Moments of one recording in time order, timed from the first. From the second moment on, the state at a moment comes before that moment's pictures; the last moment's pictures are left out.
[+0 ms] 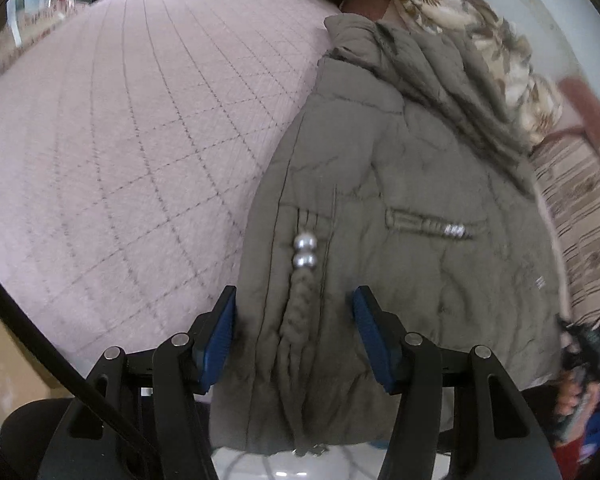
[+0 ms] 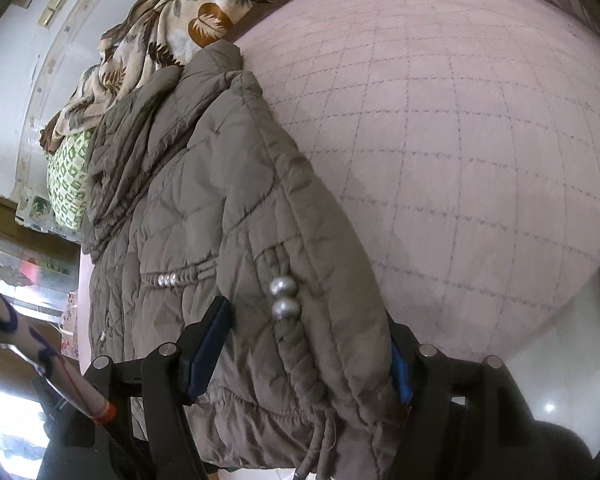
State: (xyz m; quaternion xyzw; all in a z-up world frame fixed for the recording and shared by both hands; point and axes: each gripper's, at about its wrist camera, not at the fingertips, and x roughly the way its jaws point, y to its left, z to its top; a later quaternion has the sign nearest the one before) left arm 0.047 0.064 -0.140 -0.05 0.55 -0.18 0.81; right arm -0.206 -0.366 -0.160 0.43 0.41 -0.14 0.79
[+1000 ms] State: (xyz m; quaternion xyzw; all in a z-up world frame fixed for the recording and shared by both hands) left arm -0.004 0.030 -0.131 0.09 0.51 -0.14 0.85; right arm -0.227 -0.311 -0.154 0.38 0.42 -0.11 0.82
